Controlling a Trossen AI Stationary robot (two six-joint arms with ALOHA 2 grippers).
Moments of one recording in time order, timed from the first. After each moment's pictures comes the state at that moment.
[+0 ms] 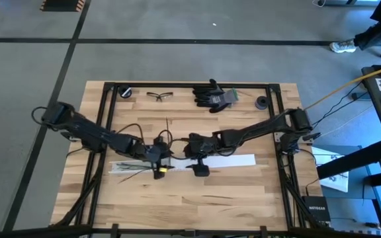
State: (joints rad) left arm -0.29 1.44 0.71 0.01 -0.24 -0.34; right arm 0.14 1.84 1.18 -0.14 -0.07 0.00
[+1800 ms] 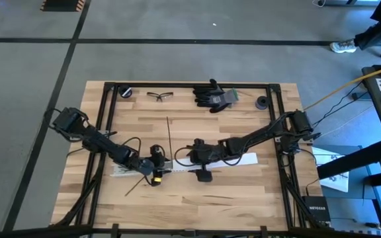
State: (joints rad) left arm -0.43 1.63 0.48 0.45 -0.44 -0.37; right arm 0.20 1.85 0.99 0.14 0.03 0.08
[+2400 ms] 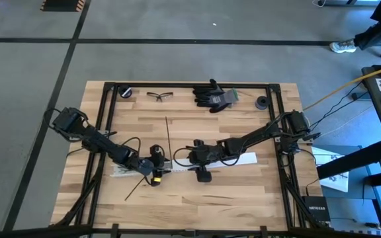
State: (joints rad) left arm -0.44 1.63 0.48 0.45 -0.44 -0.37; right arm 0.20 1.88 0.99 0.14 0.01 0.08
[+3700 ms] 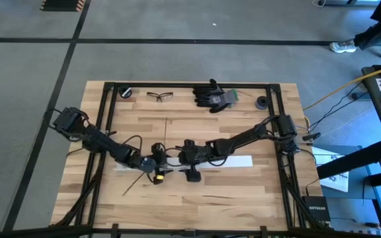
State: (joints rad) left arm -0.40 1.63 0.50 0.45 -0.44 -0.37; right arm 0.19 2.03 1.18 0.10 0.01 0.06
